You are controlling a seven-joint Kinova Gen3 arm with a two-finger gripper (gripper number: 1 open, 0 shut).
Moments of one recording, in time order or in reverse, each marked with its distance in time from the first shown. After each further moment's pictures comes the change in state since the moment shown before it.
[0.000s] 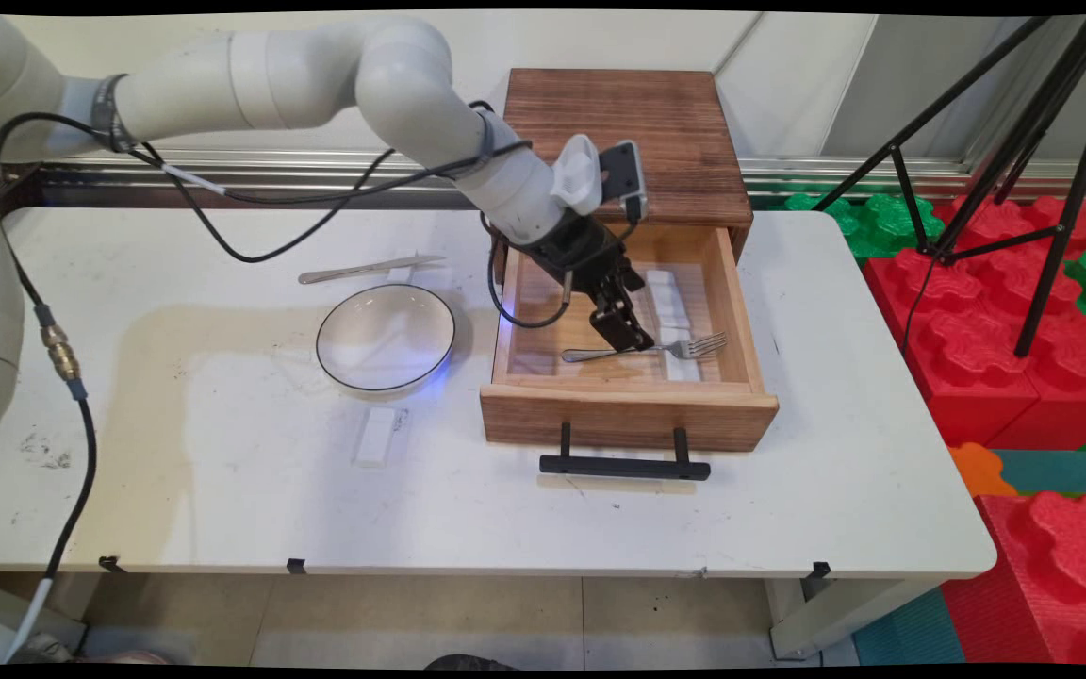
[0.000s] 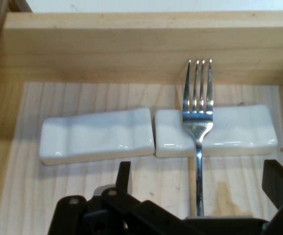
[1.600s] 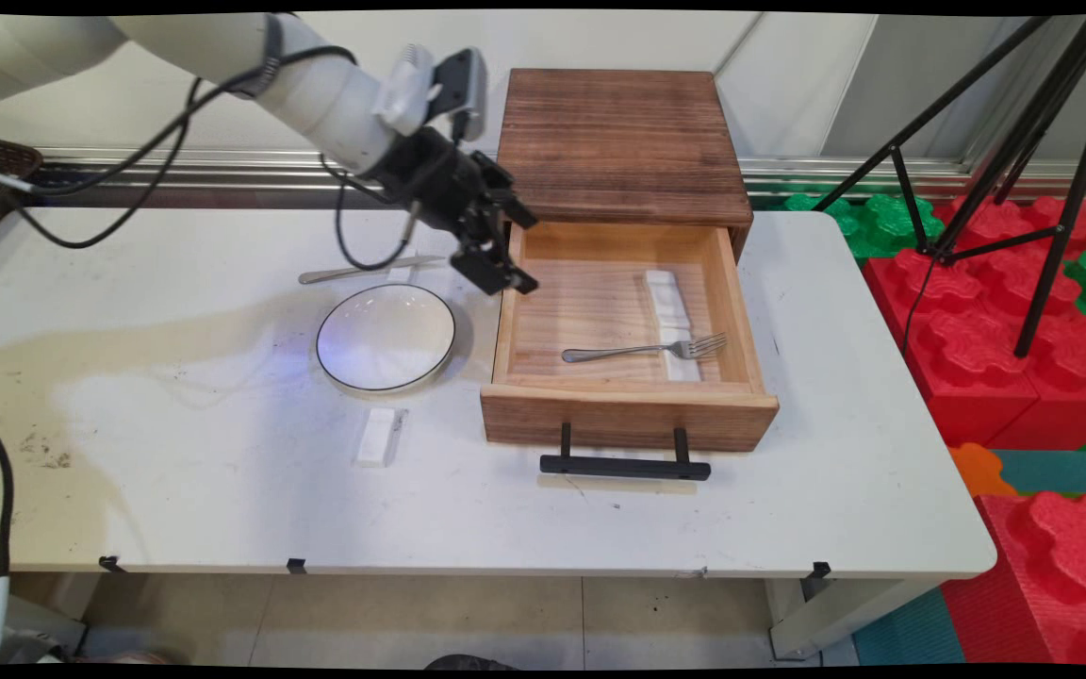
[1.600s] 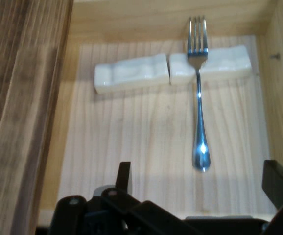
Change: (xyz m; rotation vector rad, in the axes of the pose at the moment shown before) arm -0.061 0.004 -0.152 0.065 0.039 0.057
